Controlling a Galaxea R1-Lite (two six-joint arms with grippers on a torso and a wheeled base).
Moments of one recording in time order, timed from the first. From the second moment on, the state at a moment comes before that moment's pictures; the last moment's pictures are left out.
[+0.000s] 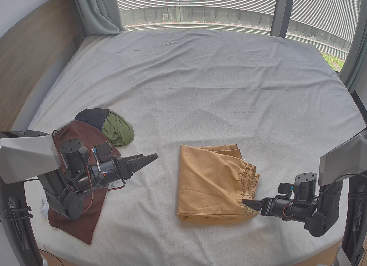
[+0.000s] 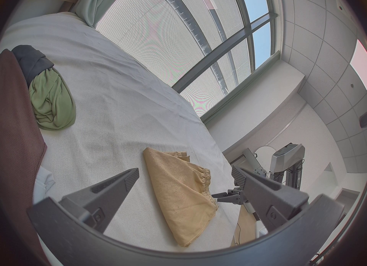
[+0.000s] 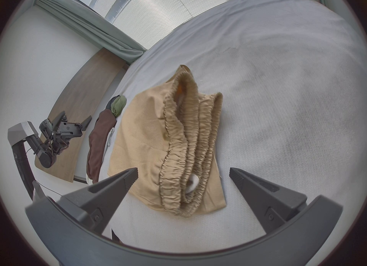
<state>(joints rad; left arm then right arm) -0.23 2.20 -0.56 -1.55 -0.69 -0.54 0.30 2.32 -0.20 -1.54 0.29 0.46</state>
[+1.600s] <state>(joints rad) -0.22 2.22 -0.56 -1.55 -0.69 -0.50 0.43 2.38 -0.33 -1.55 0.29 0.75</state>
